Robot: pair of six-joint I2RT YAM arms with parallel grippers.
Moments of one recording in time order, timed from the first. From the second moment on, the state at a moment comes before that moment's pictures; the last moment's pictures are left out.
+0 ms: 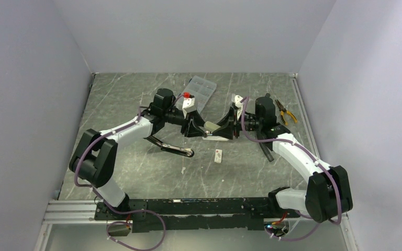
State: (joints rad) left arm -0.52 1.64 1.05 0.18 1.13 0.23; right arm 0.33 1.24 0.78 0.09 -1.06 -0.16
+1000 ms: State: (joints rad) left arm -0.53 1.70 1.01 0.29 1.17 0.14; right arm 0.32 1.24 0.74 0.19 -1.01 -0.09
